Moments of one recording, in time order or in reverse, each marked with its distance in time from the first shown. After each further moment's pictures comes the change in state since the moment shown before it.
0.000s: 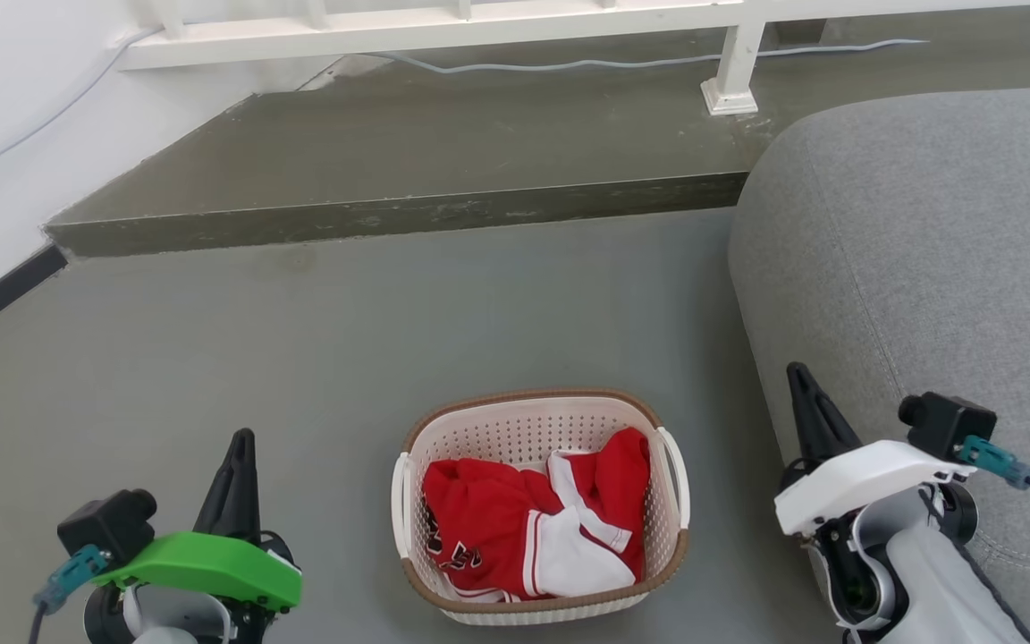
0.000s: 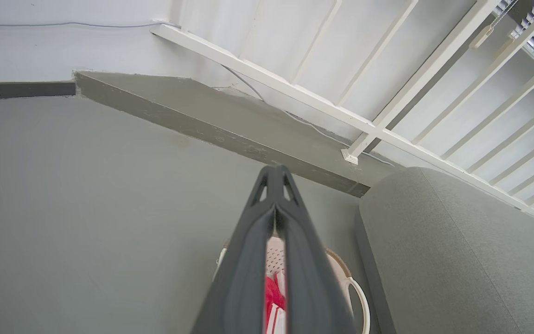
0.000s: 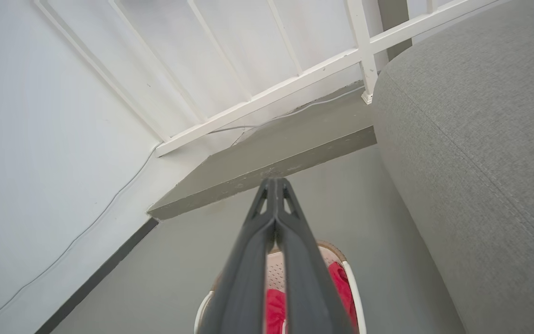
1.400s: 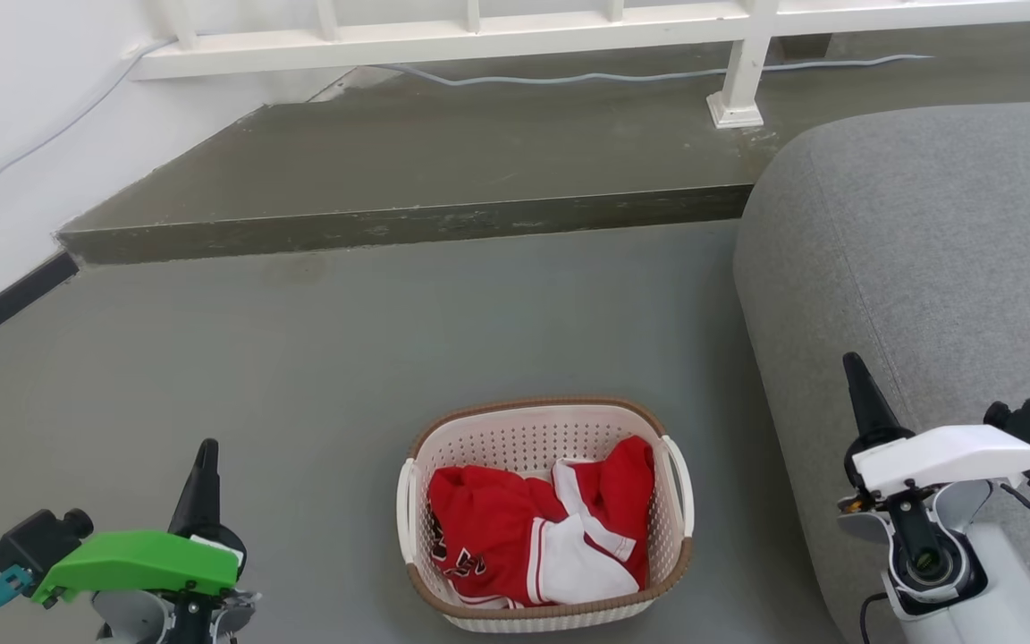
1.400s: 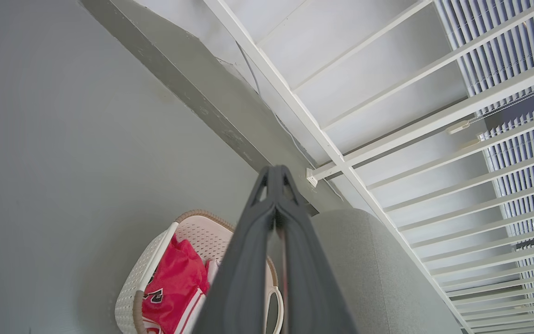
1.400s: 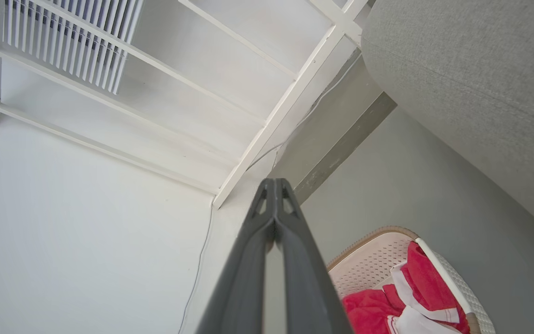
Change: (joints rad) left arm -0.001 -0.002 0.096 0.001 -0.417 -0.013 0.134; right arm 0.006 0.020 -0.173 -0.026 0.450 0.061 0.134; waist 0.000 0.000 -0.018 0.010
